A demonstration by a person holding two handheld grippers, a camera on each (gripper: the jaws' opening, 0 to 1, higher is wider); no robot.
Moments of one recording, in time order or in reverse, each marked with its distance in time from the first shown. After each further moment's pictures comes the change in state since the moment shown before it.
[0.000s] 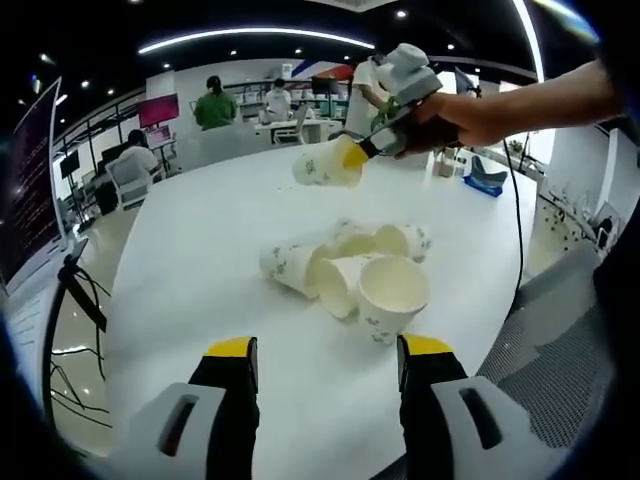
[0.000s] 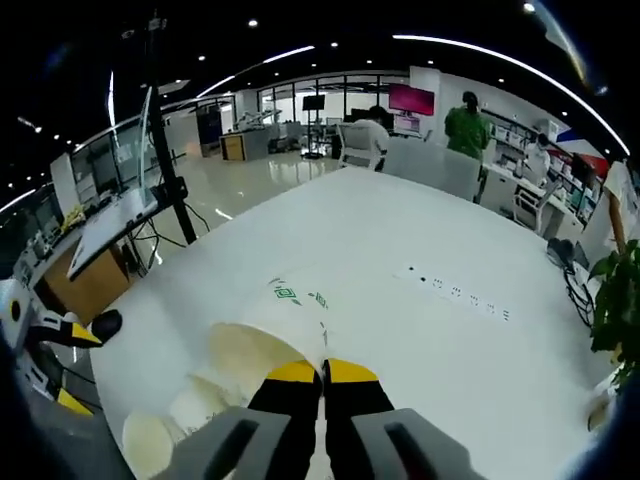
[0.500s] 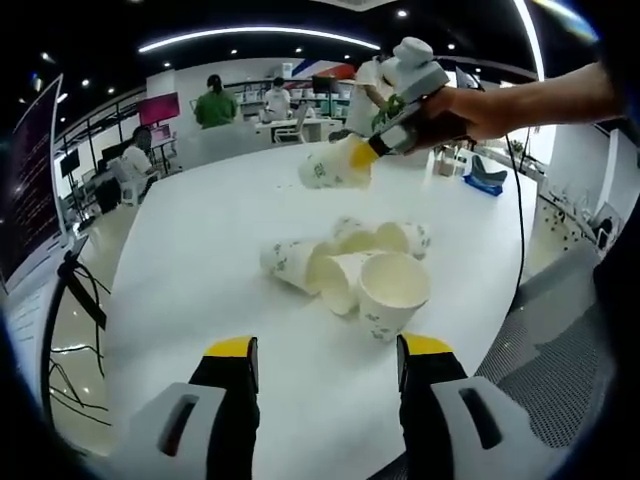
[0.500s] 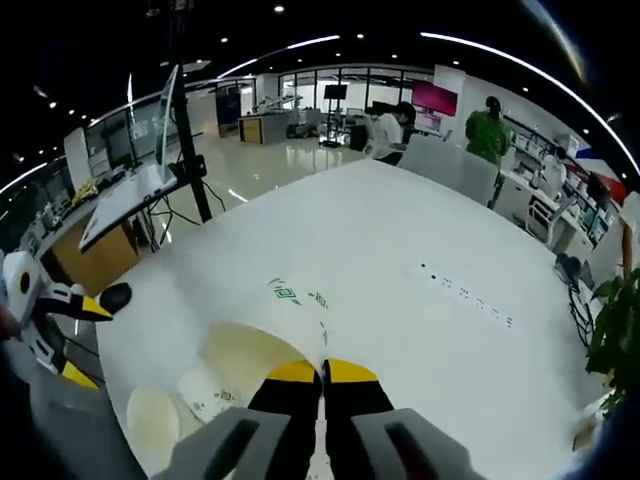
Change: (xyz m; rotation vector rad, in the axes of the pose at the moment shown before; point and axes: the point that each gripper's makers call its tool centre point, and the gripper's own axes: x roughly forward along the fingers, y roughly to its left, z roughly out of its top) left arm 0.000 0.001 -0.003 -0.006 0.003 -0.001; right arm -0.007 0.006 -0.010 -0.086 0.061 0.043
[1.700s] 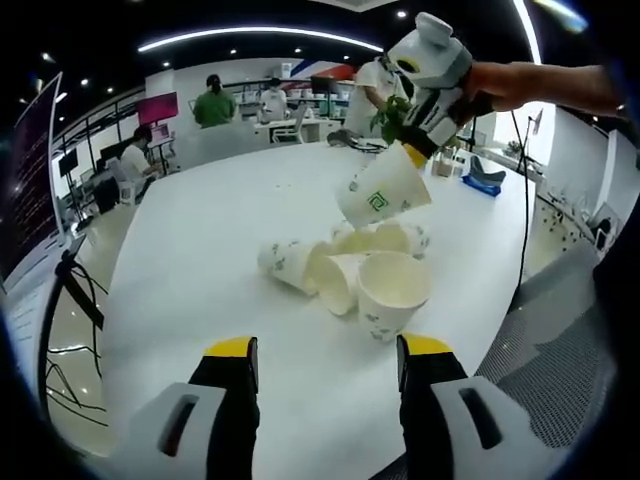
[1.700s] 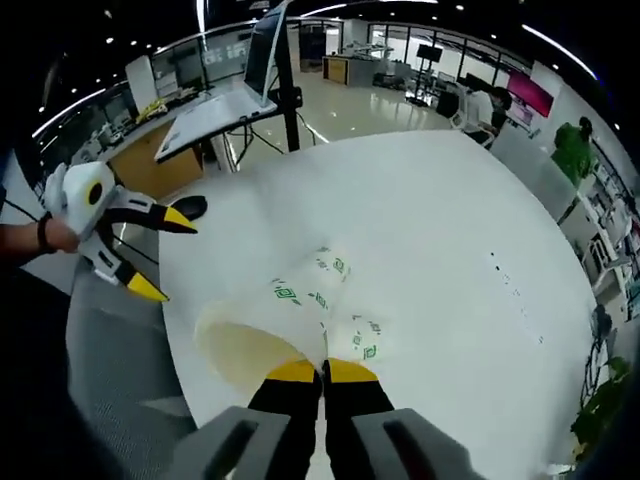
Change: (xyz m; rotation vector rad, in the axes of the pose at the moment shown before) left arm 0.005 0.001 -0.002 0.002 -0.002 -0.011; right arm -0.038 0.068 -0.039 -0.286 0.294 0.264
